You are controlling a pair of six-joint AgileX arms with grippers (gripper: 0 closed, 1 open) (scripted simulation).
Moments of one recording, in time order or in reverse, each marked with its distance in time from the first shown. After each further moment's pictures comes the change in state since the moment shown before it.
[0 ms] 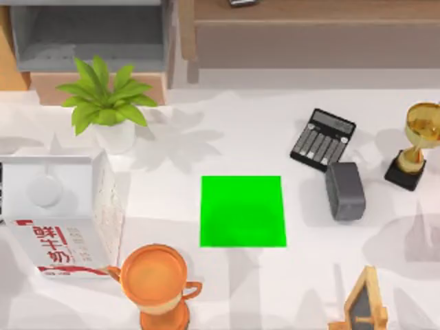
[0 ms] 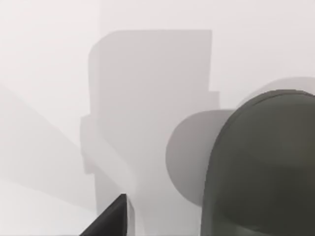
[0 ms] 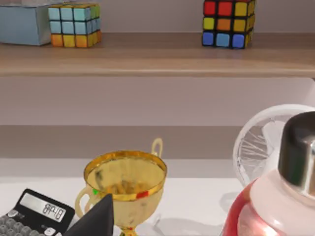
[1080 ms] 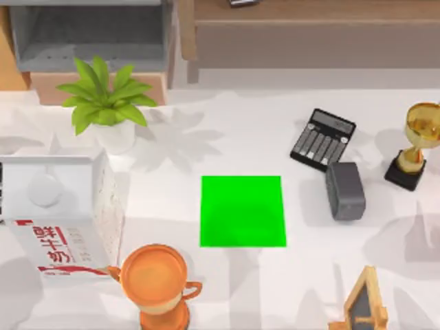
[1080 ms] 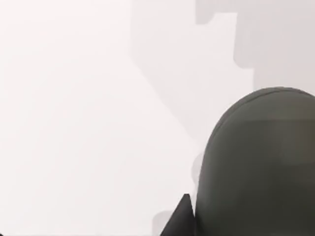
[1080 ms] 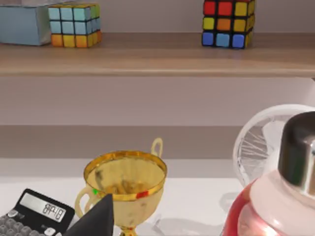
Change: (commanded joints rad) left arm -0.002 -0.214 0.281 -0.472 -0.016 0.000; right arm 0.000 0.000 0.000 0.000 0.000 0.000
